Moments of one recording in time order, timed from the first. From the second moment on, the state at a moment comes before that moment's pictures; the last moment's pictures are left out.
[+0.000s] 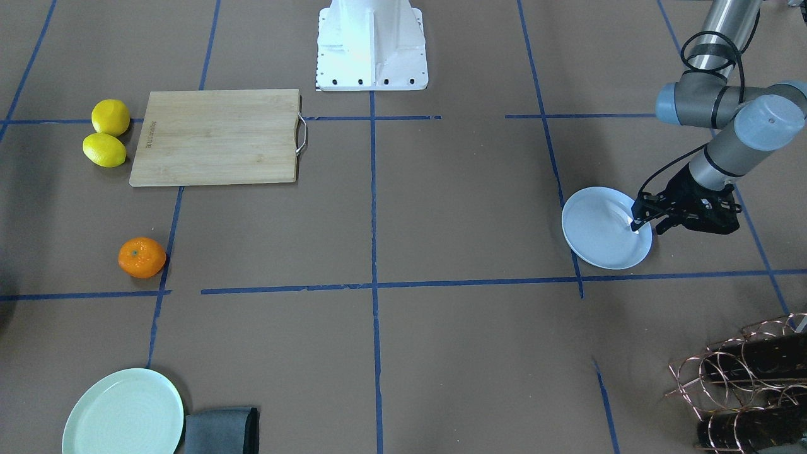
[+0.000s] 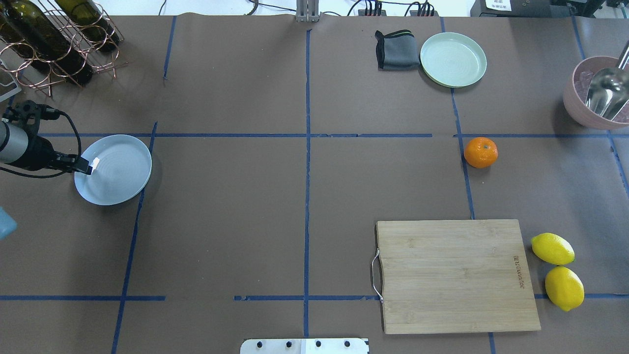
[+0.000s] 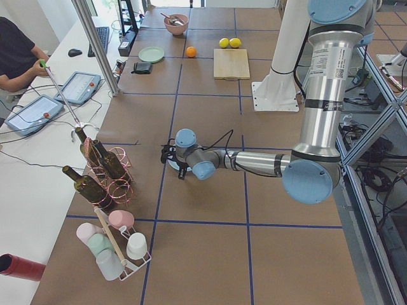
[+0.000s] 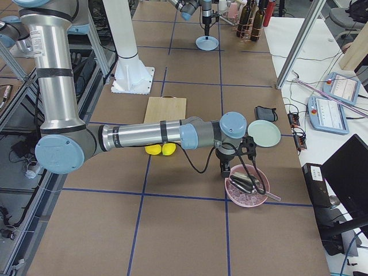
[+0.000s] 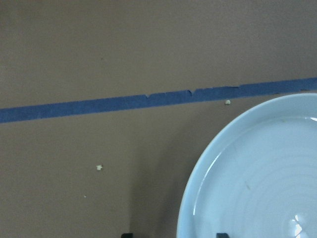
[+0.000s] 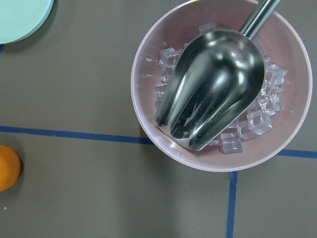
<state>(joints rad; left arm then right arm) -0.94 -1.64 -1.46 -2.36 -2.16 -0.79 1.50 -1.48 1.62 -1.55 2.42 0.11</state>
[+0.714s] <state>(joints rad) -0.95 -1.63 -1.49 -2.36 -2.17 -0.79 1.50 -1.48 1.65 -1.55 2.43 0.14</state>
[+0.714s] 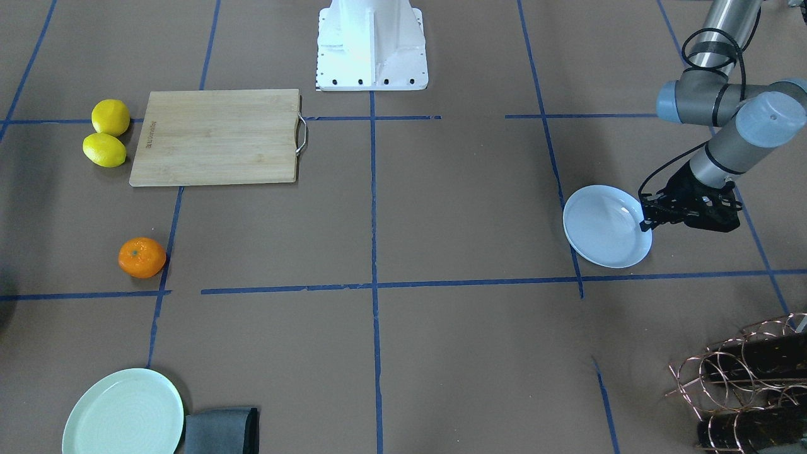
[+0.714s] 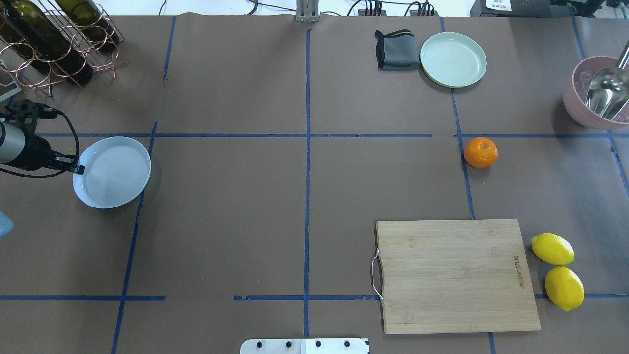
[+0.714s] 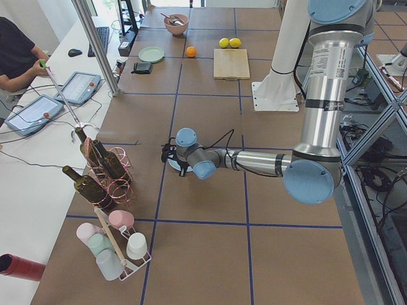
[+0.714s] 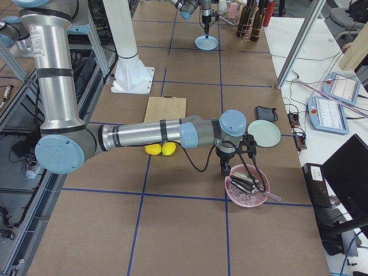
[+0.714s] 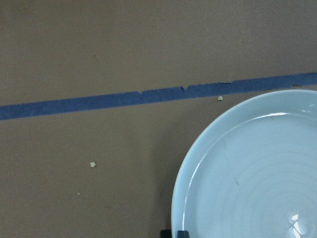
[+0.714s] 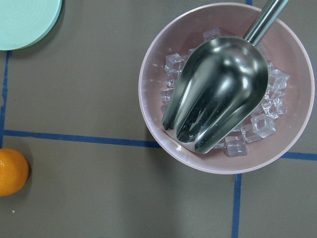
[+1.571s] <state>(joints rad) -1.08 -1.81 -1.58 -2.15 -2.41 -0.95 1.31 -1.44 1.68 -1.35 2.38 0.51</state>
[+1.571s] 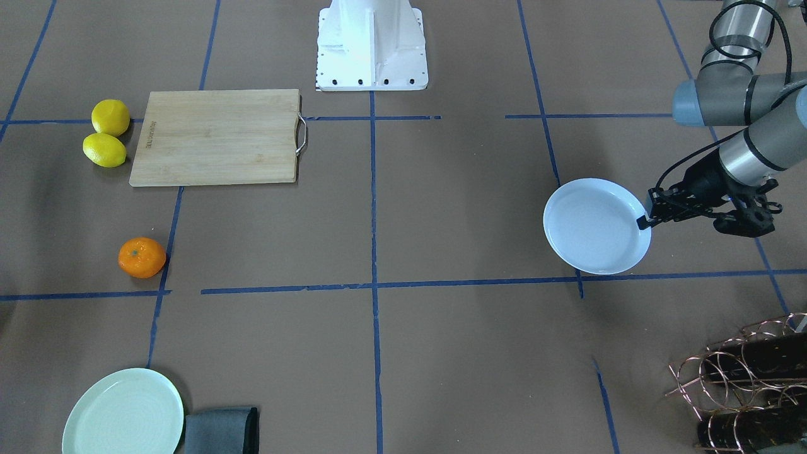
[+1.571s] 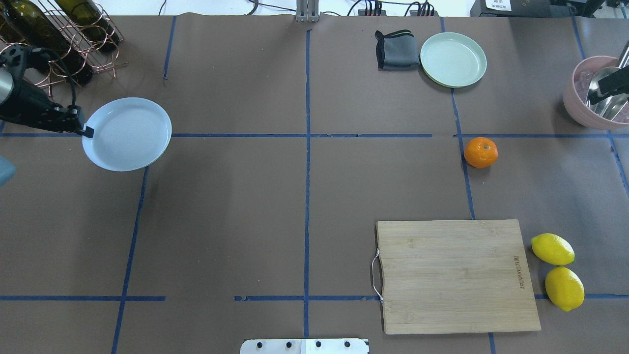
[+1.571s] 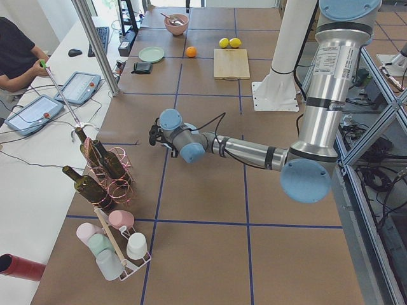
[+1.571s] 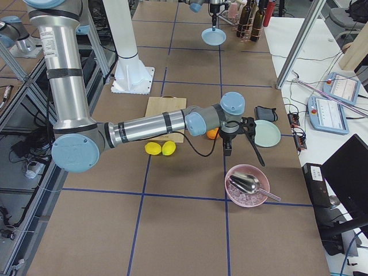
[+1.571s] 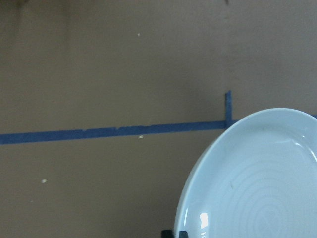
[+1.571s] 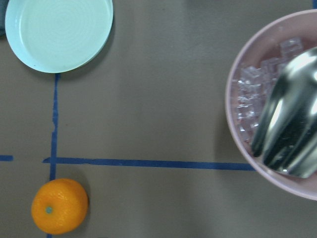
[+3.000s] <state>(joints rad) -0.61 -2.24 -1.42 -2.15 -2.01 -1.68 1.03 -1.38 1.71 -1.20 2.20 0.91</state>
